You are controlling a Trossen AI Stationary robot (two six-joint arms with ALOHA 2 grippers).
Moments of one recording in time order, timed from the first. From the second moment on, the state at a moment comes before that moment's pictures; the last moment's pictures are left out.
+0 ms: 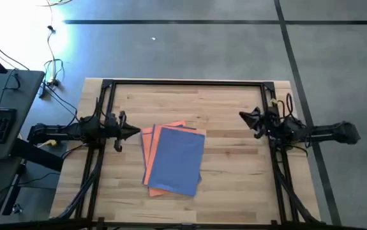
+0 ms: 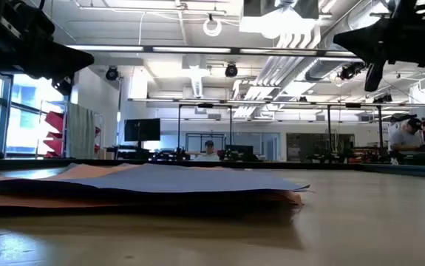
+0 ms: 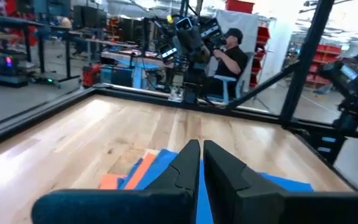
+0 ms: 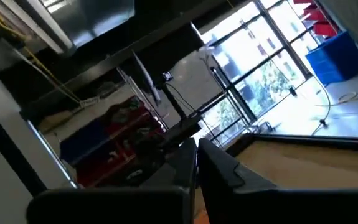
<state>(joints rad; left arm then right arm) -0.01 0.00 0.01 0.02 -0.09 -0.13 0.01 0.38 0.02 0.68 0.35 0.54</state>
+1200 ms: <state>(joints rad) -0.01 0.07 0.01 0.03 -0.19 -0.06 -0.41 1.76 0.74 0.05 -0.63 0.61</state>
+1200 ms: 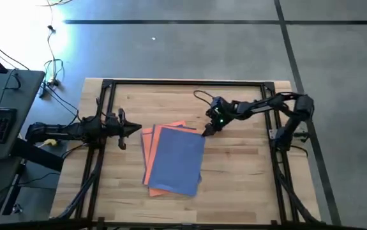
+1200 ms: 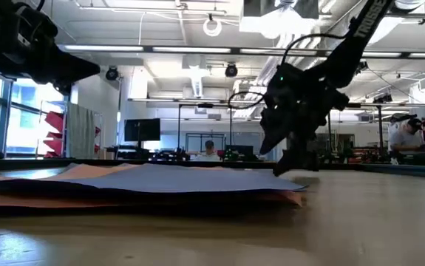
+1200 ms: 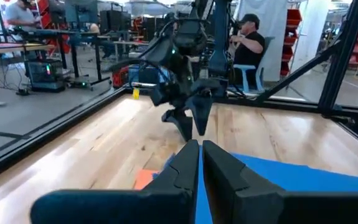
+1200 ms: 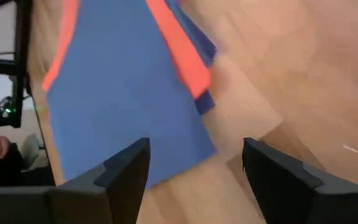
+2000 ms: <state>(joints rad) -0.01 0.07 0.01 0.04 -0.23 -0.07 -0.37 1.78 0.81 -0.04 -0.58 0.55</state>
